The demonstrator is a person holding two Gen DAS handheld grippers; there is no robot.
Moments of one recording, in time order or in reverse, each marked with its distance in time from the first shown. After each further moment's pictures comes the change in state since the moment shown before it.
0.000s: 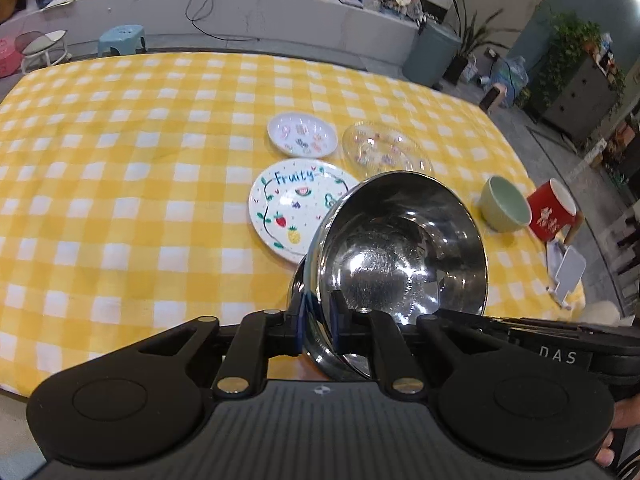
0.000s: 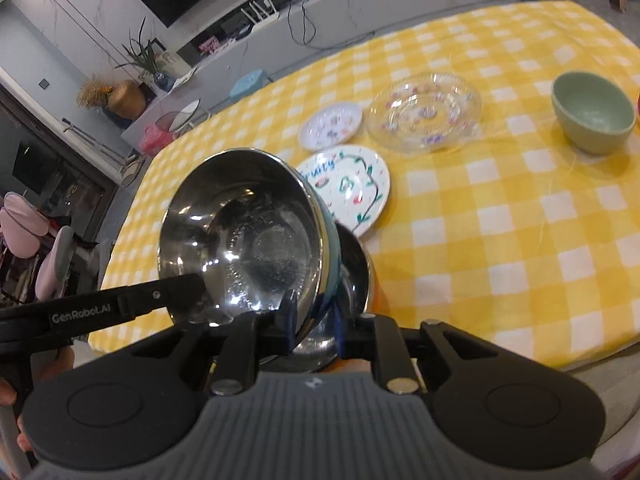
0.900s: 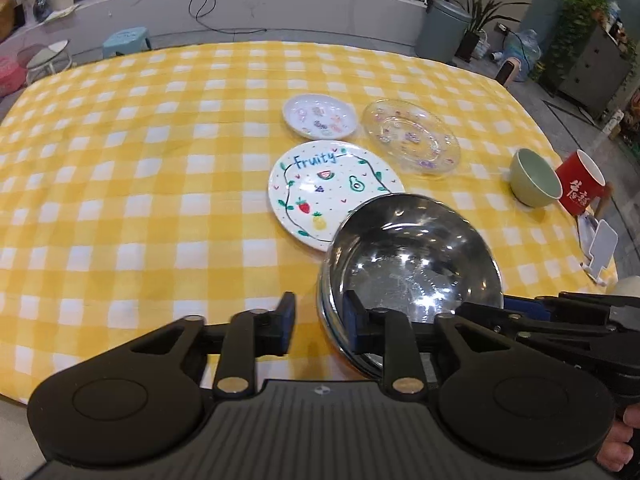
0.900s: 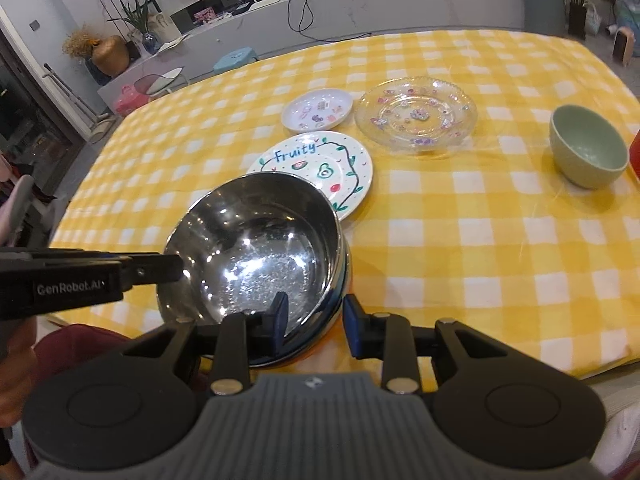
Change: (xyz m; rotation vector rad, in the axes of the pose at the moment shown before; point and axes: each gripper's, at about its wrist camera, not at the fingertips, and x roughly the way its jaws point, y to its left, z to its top) left arm 0.017 0.006 -0.003 0.041 0.036 0.067; right arm 0.019 0.015 -0.006 -0.163 -0.002 -0.178
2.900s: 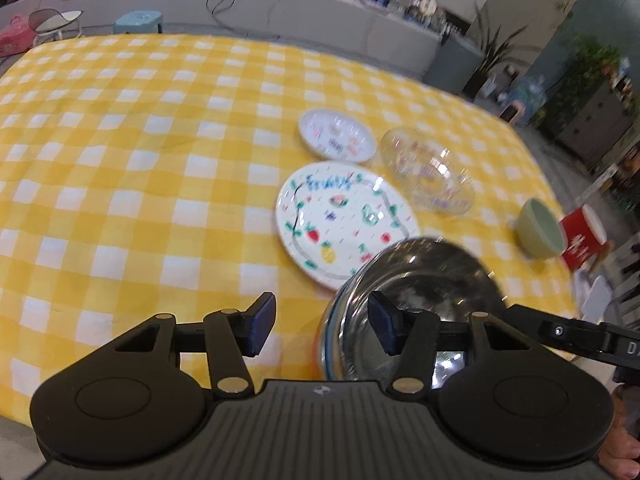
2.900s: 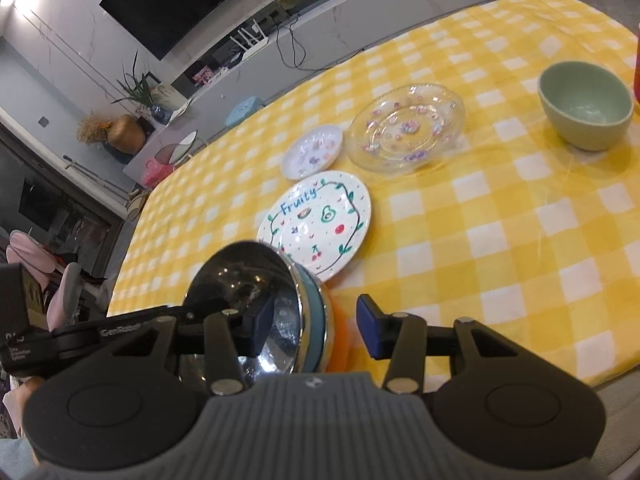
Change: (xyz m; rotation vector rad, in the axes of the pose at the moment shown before) left arm 0.025 0.028 0.011 -0.133 -0.078 -0.083; right arm -0.003 -0.052 0.014 0.260 -0.111 0.188
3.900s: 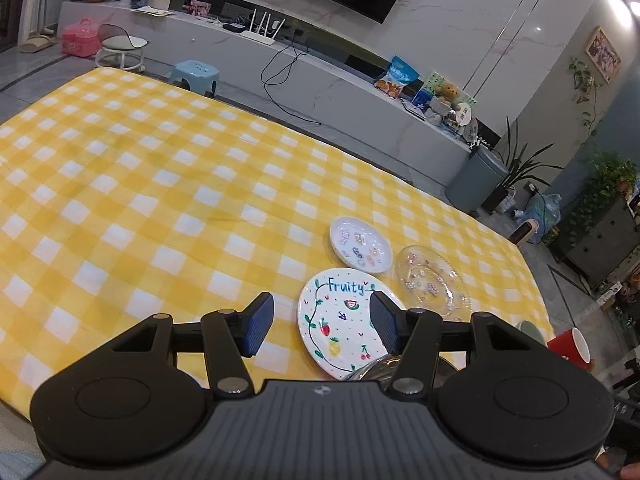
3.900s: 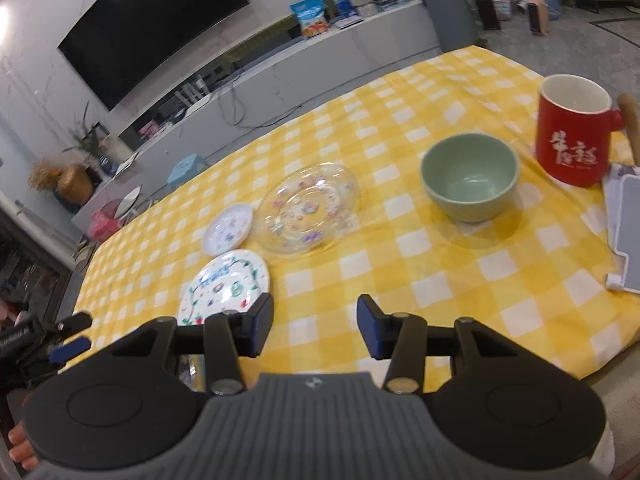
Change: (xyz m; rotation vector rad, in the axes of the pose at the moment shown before) left arm -0.037 0.016 0.011 -0.205 -0.268 0.038; right arm -0.051 -0.051 0.027 0.061 -0.180 -0.195
